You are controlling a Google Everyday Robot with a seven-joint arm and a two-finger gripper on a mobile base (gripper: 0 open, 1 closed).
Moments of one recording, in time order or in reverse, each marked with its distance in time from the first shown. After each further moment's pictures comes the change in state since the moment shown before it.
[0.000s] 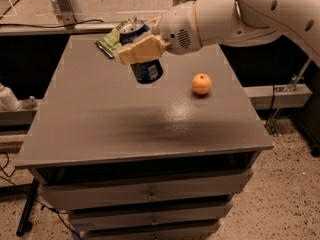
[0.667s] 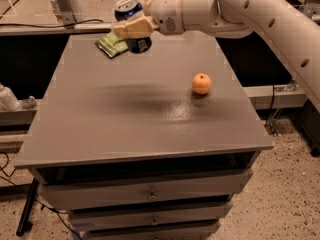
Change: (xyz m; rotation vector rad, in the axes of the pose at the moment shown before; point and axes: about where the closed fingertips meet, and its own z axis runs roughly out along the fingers) arm -0.032 -0.094 0.024 0.125 -0.159 -0.227
